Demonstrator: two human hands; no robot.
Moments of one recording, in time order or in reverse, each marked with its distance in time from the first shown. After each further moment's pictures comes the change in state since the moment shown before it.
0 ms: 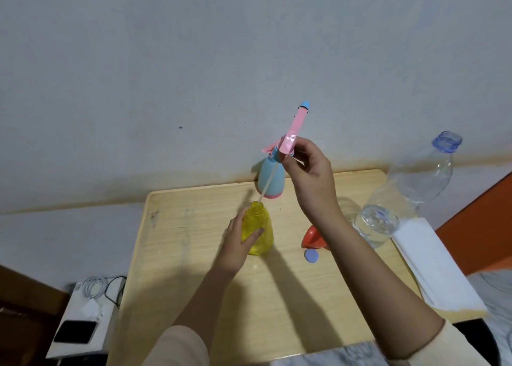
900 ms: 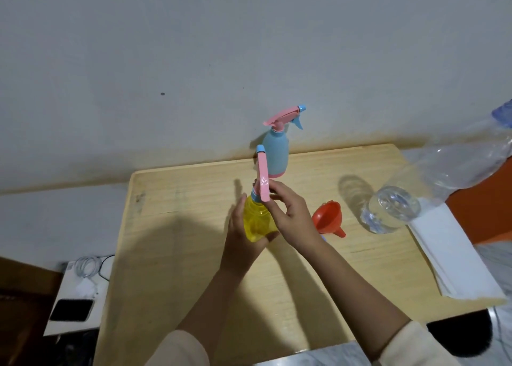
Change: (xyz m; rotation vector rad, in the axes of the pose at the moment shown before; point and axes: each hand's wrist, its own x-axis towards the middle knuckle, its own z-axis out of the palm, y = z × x) left_hand 0.006 -0.032 0.027 0.138 0.151 0.205; right_hand -0.038 0.129 0.011 -0.241 -0.236 0.074
